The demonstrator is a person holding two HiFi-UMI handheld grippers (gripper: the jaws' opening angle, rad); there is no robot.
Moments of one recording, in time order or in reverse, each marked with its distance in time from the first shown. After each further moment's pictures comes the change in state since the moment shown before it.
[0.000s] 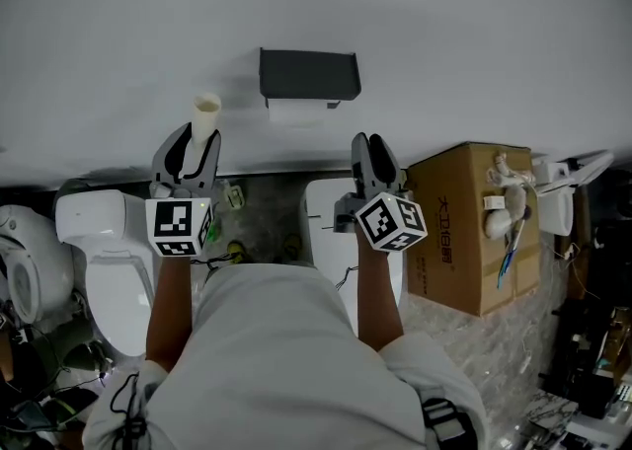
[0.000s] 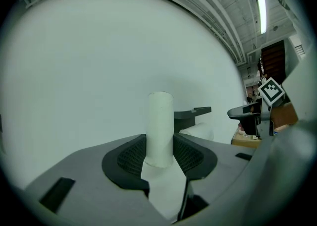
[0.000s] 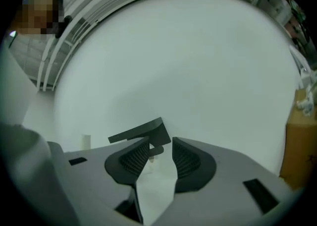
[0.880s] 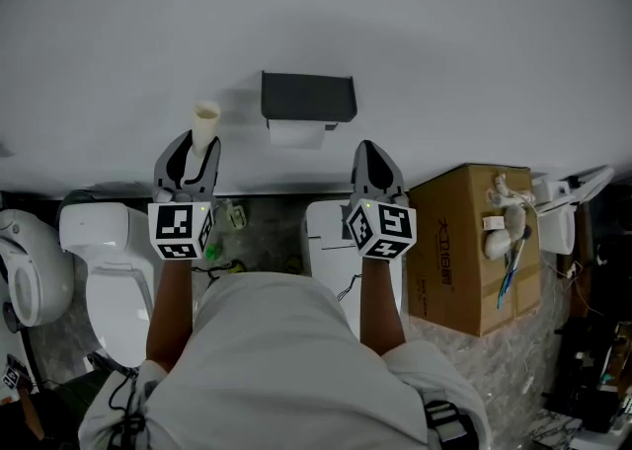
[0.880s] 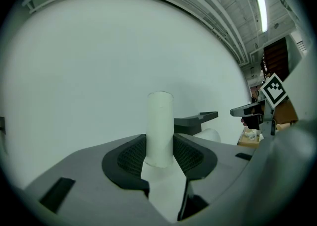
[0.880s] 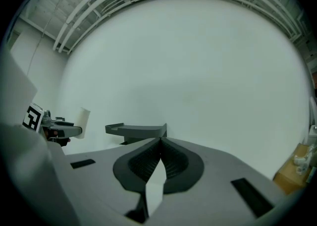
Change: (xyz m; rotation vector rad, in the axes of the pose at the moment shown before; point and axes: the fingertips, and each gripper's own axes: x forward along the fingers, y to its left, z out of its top) left arm 0.006 0.008 0.023 0.003 -0.042 0.047; right arm 0.015 0.019 0.029 -0.377 0.047 -0.022
